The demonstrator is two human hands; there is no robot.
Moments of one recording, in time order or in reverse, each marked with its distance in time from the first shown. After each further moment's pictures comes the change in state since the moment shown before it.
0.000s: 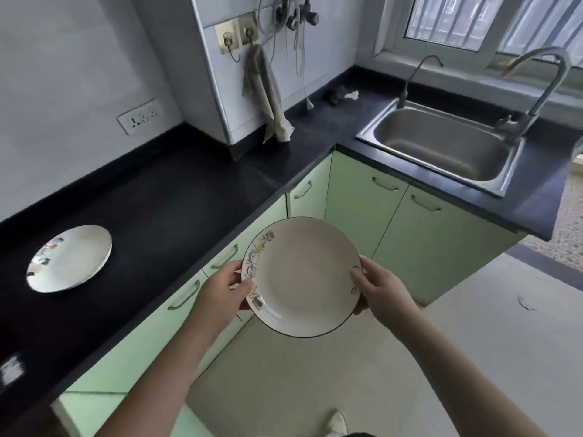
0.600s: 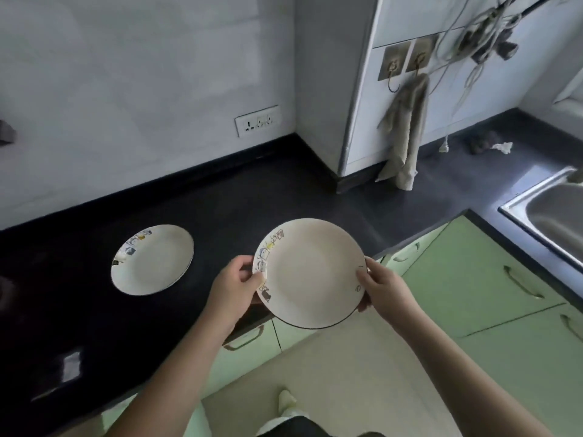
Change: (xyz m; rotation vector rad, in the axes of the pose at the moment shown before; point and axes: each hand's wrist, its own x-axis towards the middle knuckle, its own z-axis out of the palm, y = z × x) left_hand 0.156 -0.027 -0.156 -0.105 0.443 -0.190; right_hand 0.235 -0.112 0.161 -0.203 -0.312 -0.146
